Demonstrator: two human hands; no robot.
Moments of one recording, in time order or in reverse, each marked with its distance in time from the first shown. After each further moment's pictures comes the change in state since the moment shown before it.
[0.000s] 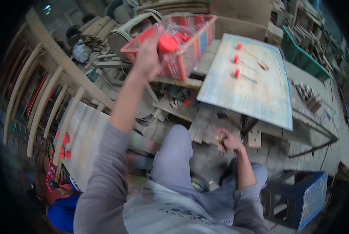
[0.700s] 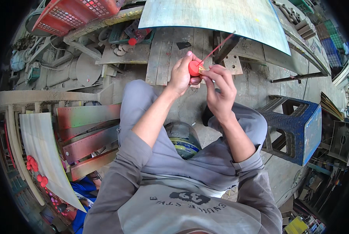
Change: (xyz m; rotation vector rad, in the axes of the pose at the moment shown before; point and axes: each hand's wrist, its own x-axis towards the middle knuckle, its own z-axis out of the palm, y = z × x) left_hand -0.136 -0.308 0.071 -0.476 -0.143 -0.599; right_hand -0.061 -0.025 0.058 -0.525 1.018 -0.913
